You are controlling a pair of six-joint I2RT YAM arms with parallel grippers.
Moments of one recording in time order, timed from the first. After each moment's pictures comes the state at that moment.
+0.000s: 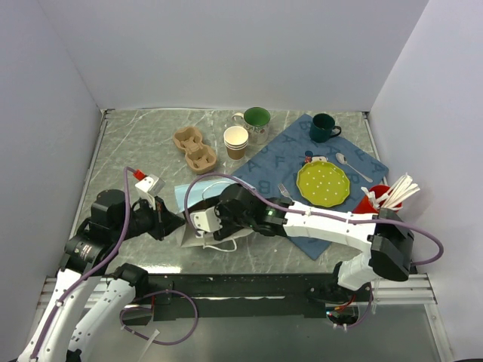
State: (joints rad) left arm -0.35 0.51 0.81 -0.78 0.54 -0.24; right arm 1.13 1.47 1.09 -0.32 0.07 -0.91
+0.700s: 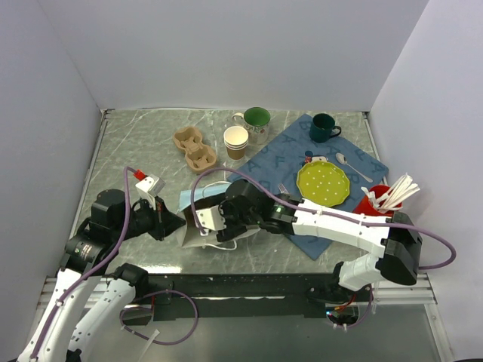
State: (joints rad) left arm -0.35 0.51 0.81 -0.78 0.54 -0.24; right arm 1.12 1.41 1.11 -0.40 -0.03 -0.85
